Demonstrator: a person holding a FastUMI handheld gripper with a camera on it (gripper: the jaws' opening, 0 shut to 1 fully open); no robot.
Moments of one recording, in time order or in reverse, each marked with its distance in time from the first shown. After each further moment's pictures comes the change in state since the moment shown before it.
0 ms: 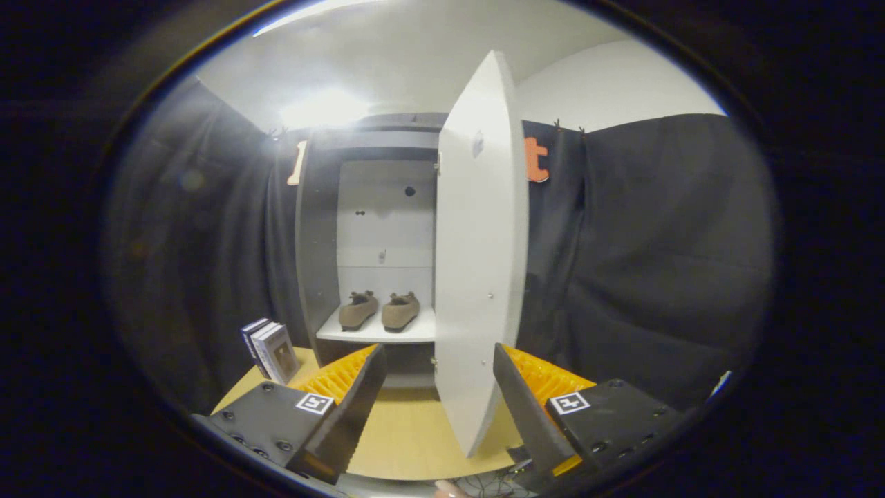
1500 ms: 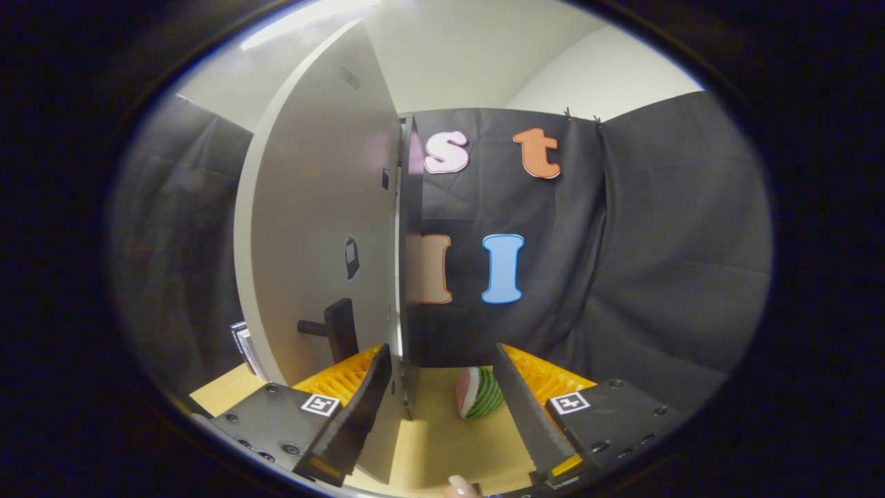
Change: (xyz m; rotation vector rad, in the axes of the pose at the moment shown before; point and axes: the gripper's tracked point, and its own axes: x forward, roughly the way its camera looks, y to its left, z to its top) arm 0.126 -0.088 0.007 0.001 -0.027 0.191
